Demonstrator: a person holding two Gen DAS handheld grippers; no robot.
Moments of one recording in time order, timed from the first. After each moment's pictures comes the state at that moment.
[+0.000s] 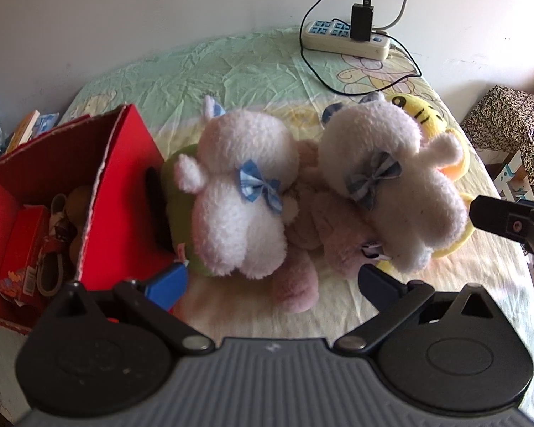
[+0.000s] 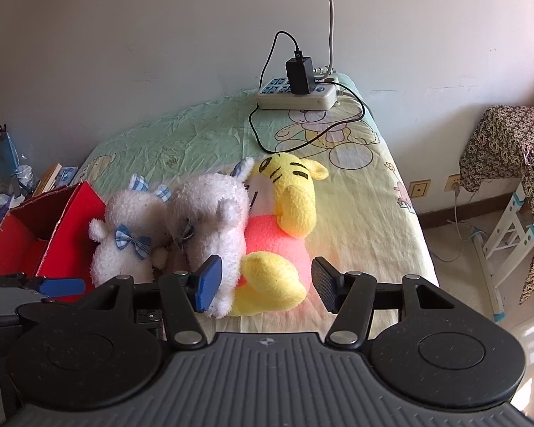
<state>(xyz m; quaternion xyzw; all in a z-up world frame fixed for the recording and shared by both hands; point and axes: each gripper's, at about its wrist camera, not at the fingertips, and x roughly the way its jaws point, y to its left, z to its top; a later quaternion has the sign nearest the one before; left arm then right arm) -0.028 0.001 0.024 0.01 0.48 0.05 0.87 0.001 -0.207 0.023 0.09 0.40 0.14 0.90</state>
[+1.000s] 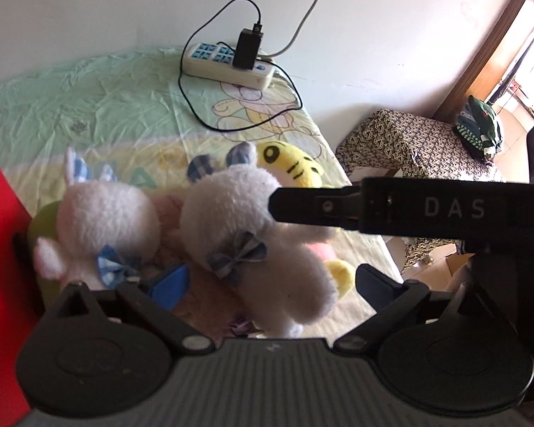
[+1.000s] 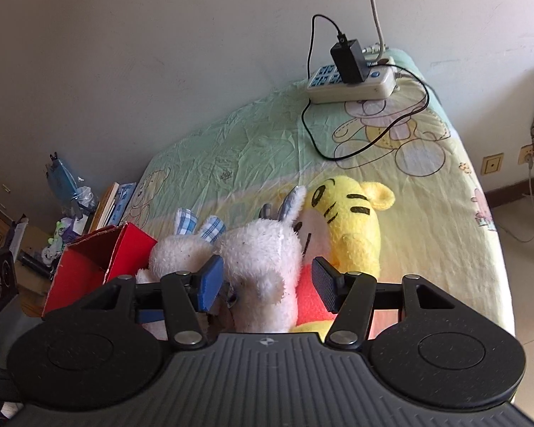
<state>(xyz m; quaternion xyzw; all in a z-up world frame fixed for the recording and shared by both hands) 0.019 -0.038 0.042 -0.10 0.46 -0.13 0.87 0.075 -0.211 0.018 0.19 0.44 0.26 0.84</state>
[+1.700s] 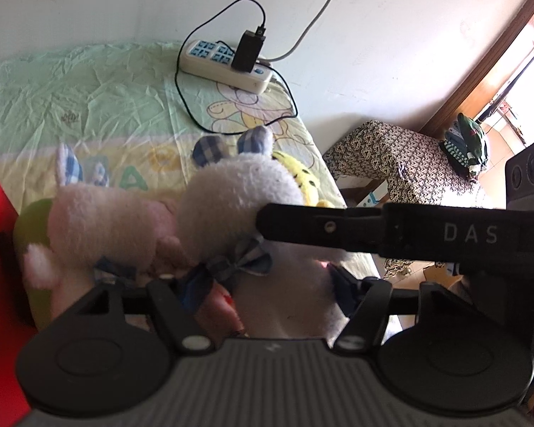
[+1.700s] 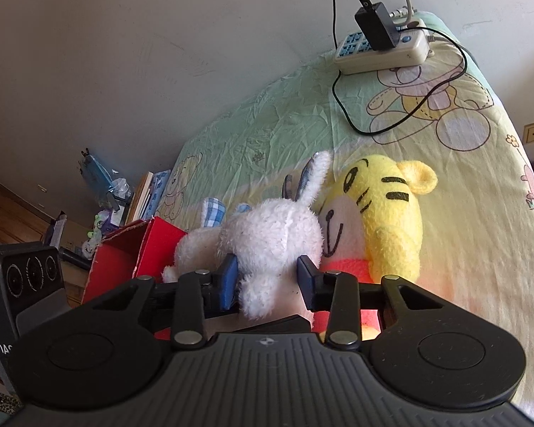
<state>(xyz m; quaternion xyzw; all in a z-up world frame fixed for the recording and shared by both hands) 0.022 -0.028 0.047 -0.14 0.45 -0.14 0.87 0.082 -0.212 0.018 0.22 0.45 0.32 0.80</state>
